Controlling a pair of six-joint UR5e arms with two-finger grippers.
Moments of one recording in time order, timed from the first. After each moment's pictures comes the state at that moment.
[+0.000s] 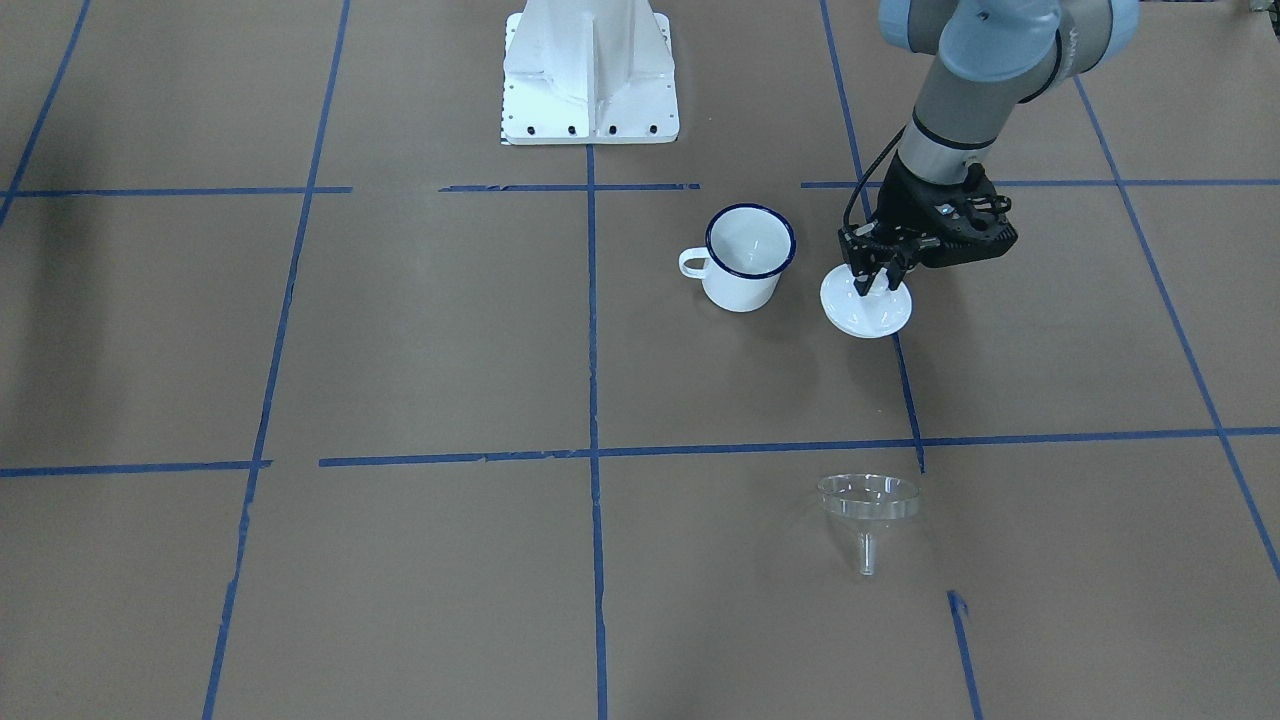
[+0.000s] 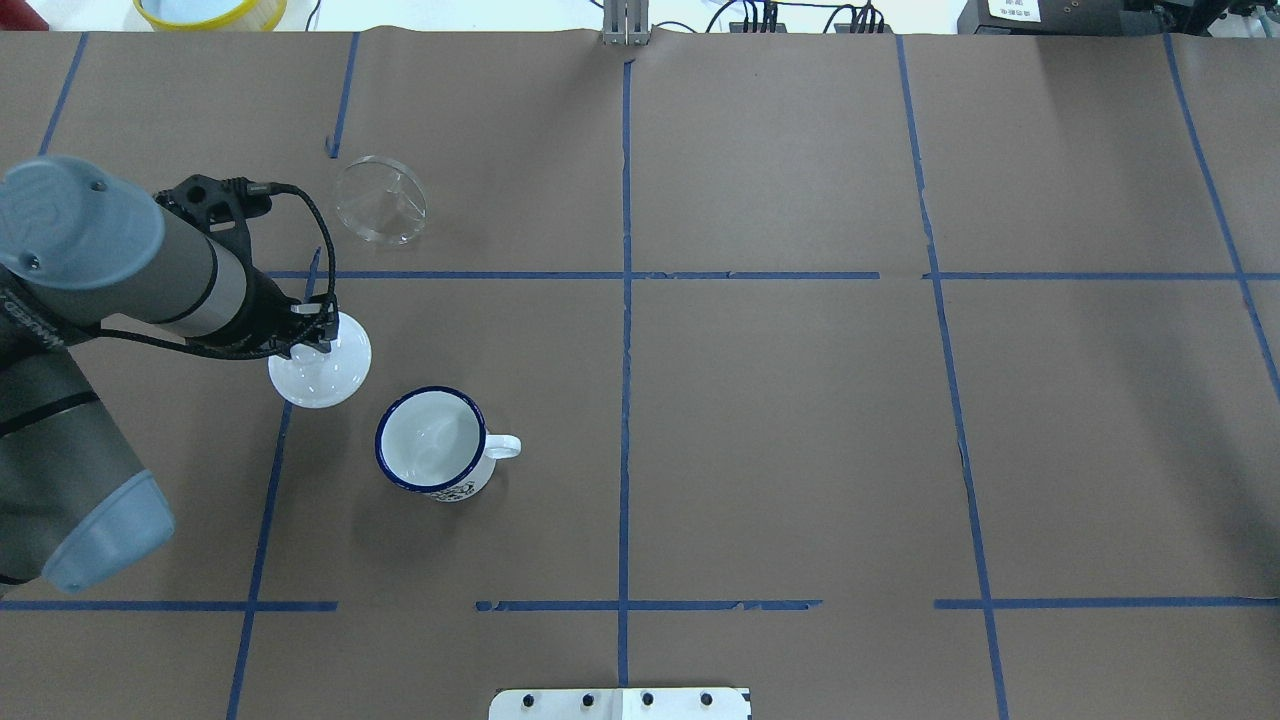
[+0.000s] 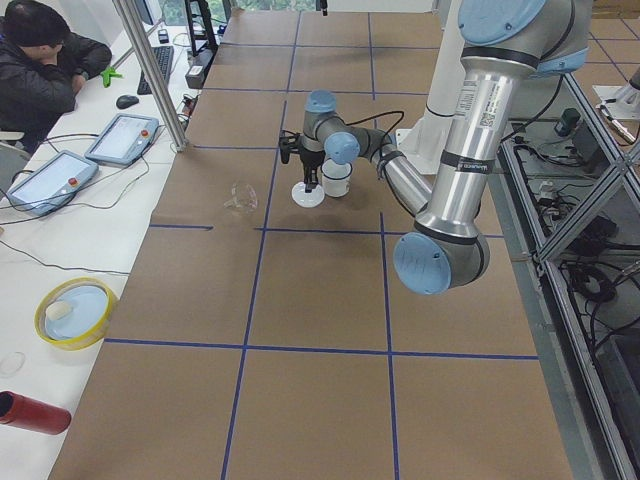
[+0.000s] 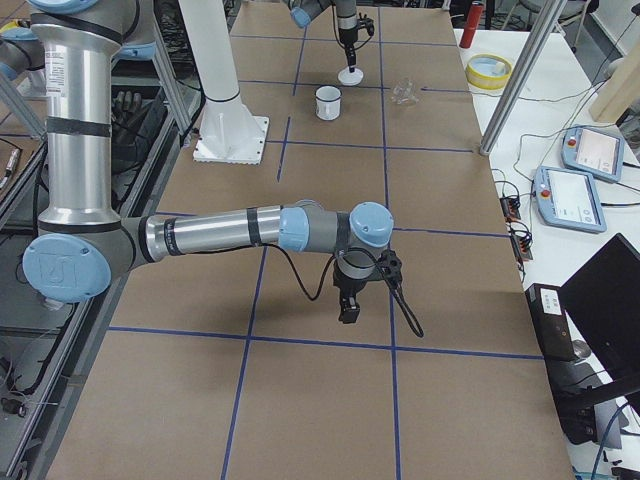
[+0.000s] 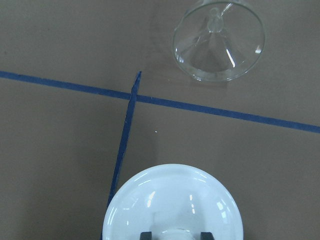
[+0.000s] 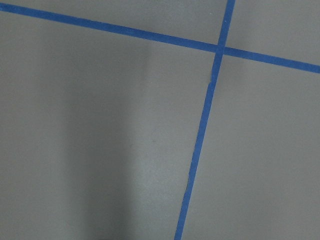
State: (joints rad) left arm -0.70 -1.83 -1.98 -1.65 -1.92 -1.27; right arm 1.45 -1.63 1.79 -1.79 2.31 -0.13
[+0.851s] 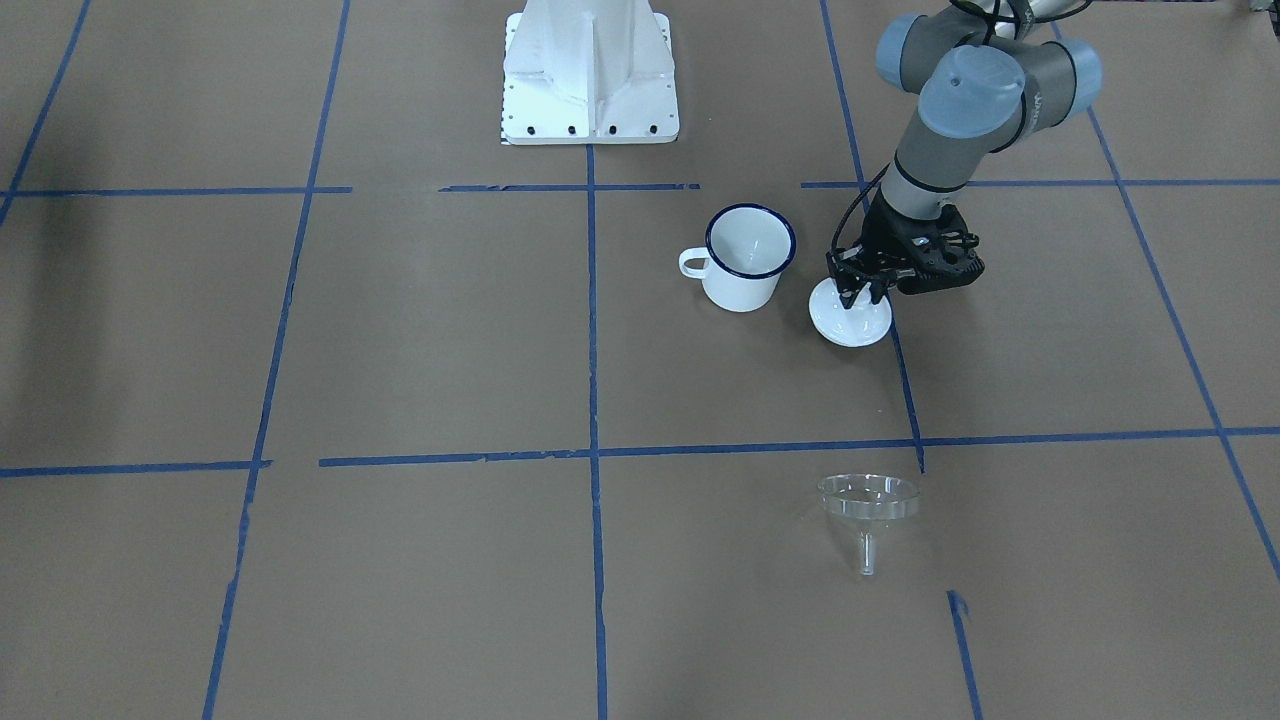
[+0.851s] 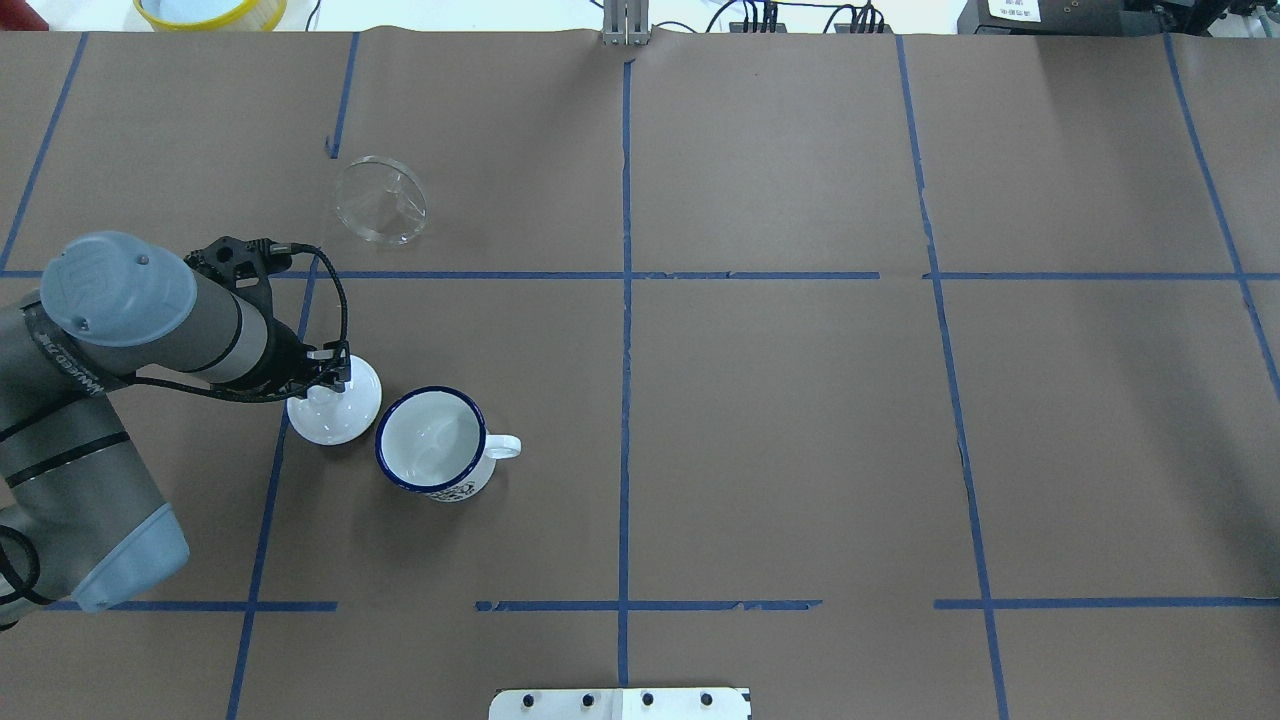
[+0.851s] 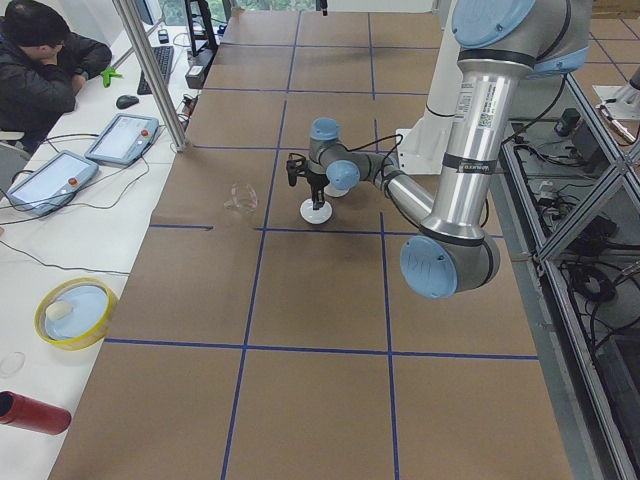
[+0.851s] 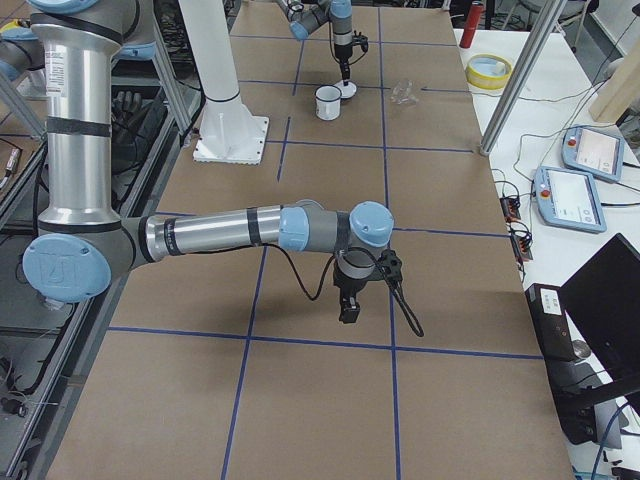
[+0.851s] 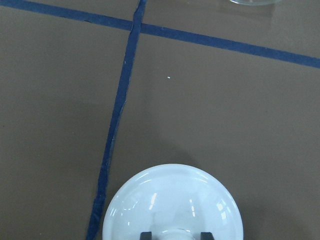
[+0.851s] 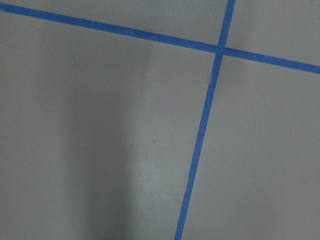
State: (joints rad) left arm -0.66 -1.78 -1.87 -1.83 -1.92 -1.30; right arm 1.45 -1.63 1.79 -1.79 2.31 -0.13
